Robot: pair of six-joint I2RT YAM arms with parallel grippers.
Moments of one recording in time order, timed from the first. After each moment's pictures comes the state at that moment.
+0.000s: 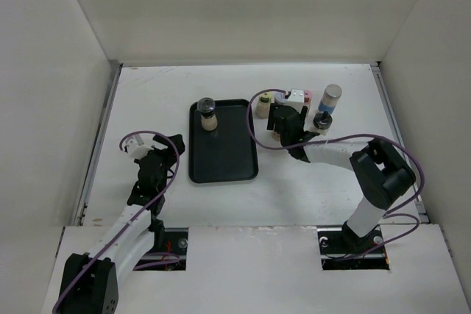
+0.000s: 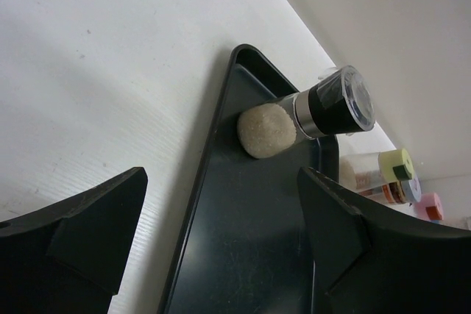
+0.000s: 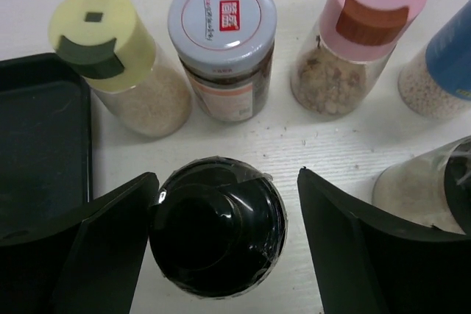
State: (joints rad) left arm -0.22 0.76 0.13 0.42 -0.32 -0.89; right arm 0.62 1.68 0.89 0.32 0.64 0.36
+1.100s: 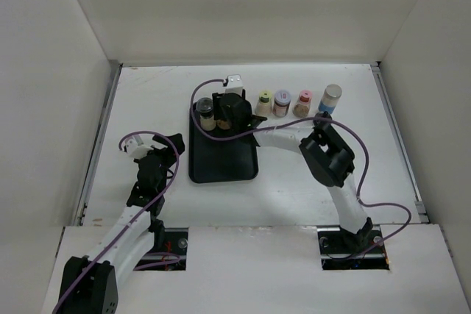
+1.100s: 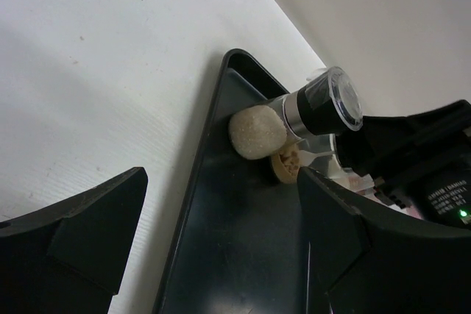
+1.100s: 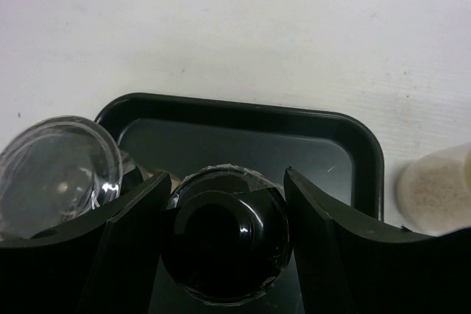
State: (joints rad) left arm -0.22 0.73 0.13 0.42 -0.32 -0.88; right arm 0.83 2.14 1.54 0.26 0.53 0.30
